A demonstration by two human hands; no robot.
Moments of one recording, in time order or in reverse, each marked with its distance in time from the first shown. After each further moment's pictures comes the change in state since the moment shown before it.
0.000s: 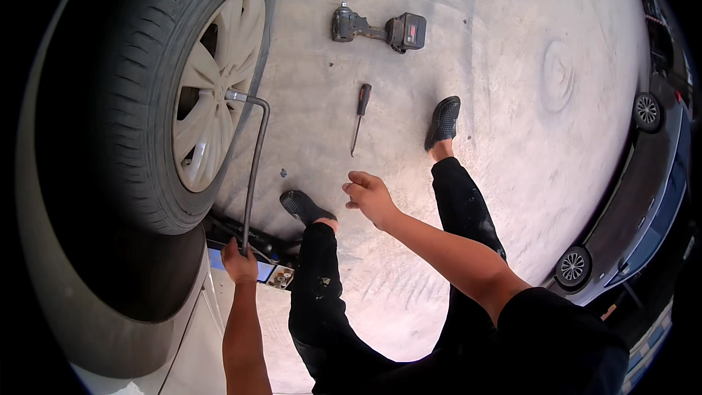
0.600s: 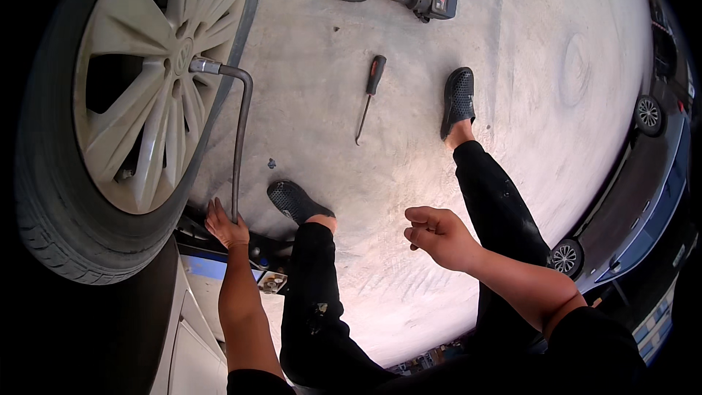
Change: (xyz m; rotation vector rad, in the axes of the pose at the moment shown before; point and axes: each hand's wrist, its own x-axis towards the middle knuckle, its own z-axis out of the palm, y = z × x) left_hand 0.089 -0.021 0.167 0.179 0.061 0.027; right_hand -0.043 -0.003 -0.091 -0.390 -0.156 0.029
